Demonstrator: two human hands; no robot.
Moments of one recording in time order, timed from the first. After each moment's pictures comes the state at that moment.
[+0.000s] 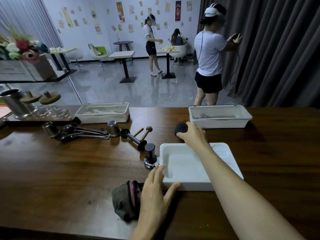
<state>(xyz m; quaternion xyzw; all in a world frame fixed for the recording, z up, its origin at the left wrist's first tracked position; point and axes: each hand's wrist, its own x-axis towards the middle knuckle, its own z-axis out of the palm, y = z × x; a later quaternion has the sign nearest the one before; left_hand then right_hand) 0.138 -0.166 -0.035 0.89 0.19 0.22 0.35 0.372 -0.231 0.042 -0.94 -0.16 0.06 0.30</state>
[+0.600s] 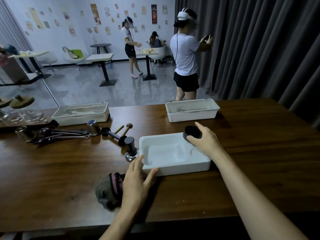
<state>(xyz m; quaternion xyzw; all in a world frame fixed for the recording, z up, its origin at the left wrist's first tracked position) 0.132 -0.174 -0.026 0.88 0.19 0.23 0.37 0.328 -0.372 0.044 -0.91 -0.13 0.03 0.39</state>
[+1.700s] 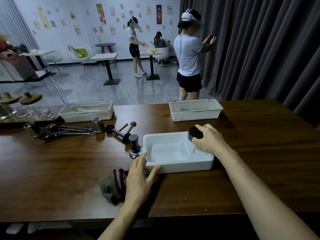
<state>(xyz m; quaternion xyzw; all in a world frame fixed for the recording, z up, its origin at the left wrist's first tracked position) 0.132 -0.170 -0.034 0.87 0.19 0.23 0.38 0.332 -0.376 0.048 -0.95 -0.18 0.02 0.24</state>
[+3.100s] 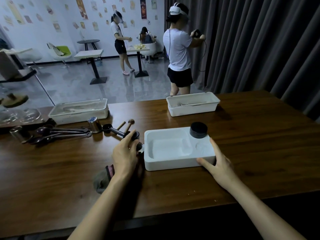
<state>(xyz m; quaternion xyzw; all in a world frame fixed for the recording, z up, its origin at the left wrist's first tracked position) 0.170 -0.102 0.011 0.83 0.25 0.29 0.41 0.229 -0.406 -0.012 -0.90 -0.08 0.05 0.43</state>
